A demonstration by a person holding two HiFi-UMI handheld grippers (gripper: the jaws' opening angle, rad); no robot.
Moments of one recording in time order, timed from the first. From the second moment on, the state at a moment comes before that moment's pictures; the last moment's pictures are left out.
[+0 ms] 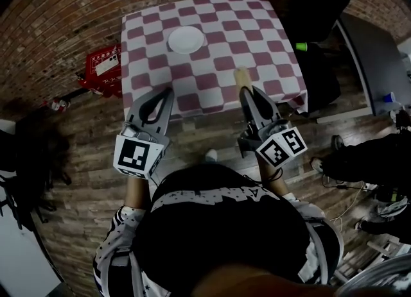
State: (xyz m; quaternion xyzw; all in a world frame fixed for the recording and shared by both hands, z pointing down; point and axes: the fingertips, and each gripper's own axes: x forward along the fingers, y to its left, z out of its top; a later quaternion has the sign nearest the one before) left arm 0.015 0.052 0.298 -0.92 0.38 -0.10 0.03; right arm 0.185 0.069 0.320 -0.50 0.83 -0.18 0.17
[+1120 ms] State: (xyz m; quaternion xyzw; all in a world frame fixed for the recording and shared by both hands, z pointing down) left arm 0.008 -0.031 0.306 -0.92 0.39 -0.09 0.02; right arm 0.178 -0.011 0.321 -0.49 0.84 -0.17 0.14
